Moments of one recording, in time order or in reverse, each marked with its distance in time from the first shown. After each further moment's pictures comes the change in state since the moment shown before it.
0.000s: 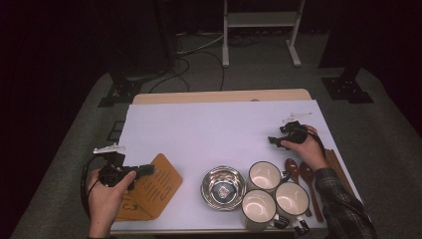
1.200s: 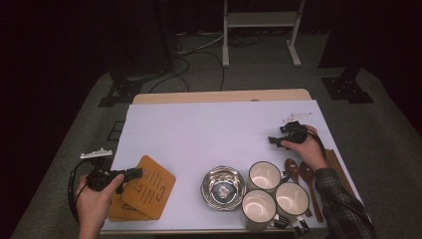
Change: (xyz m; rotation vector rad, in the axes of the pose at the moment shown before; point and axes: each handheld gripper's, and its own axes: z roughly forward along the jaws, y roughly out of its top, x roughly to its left) left arm 0.028 -0.015 -0.014 -0.014 0.046 -0.037; right arm 0.000 0.000 0.000 0.000 -0.001 -0.001
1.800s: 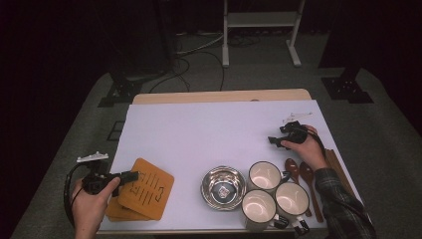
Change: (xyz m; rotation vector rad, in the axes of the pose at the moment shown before) left arm 0.013 -0.010 -0.004 0.010 0.039 -0.013; right arm 0.000 0.000 0.000 0.000 0.000 0.000
